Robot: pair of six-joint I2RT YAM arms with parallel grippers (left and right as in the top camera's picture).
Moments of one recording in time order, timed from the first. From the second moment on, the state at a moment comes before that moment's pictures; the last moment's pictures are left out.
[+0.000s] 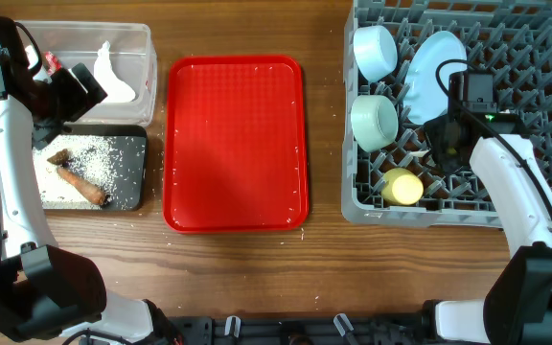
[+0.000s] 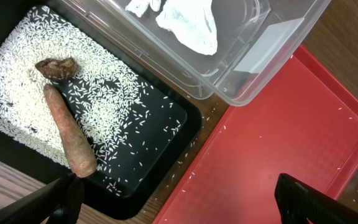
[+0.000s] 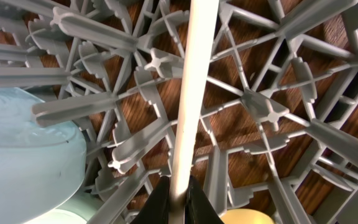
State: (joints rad) left arm 0.33 1.70 1.70 -1.20 0.12 -0.34; right arm -0.05 1.57 1.10 -0.77 0.15 1.17
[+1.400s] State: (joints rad) left arm 0.33 1.70 1.70 -1.20 0.12 -0.34; right arm -0.03 0.61 0.66 -0.35 -0.39 -0.08
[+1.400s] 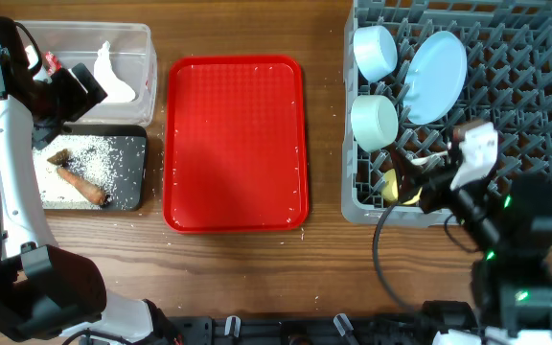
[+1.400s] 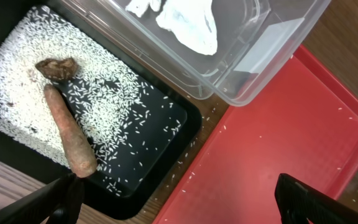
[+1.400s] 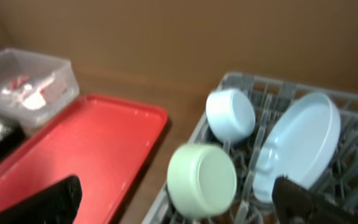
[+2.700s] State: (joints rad) left arm 0.33 1.70 1.70 -1.20 0.12 -0.34; right arm 0.02 0.02 0.01 0.01 -0.18 0.07
